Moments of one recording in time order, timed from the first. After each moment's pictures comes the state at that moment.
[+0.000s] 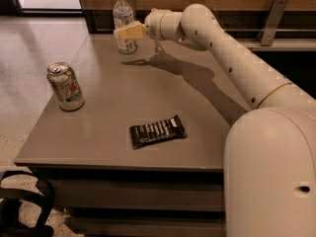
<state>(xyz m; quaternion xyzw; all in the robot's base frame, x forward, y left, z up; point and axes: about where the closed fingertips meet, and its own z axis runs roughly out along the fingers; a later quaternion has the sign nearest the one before) 0.862 0.064 0.922 -0.35 0.68 0.26 0.59</state>
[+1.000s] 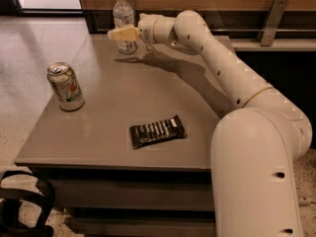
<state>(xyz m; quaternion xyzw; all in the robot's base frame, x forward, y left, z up) 0.874 0.092 0.905 -0.35 0.67 0.29 0.59</state>
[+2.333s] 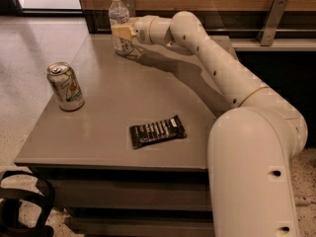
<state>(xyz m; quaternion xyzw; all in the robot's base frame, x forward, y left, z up) 0.872 0.105 0.901 -0.35 0.66 0.30 0.59</state>
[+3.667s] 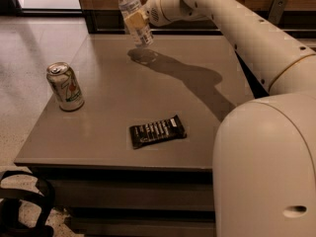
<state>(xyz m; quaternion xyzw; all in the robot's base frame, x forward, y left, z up) 0.827 0.050 0.949 -0.41 0.73 0.19 0.51</state>
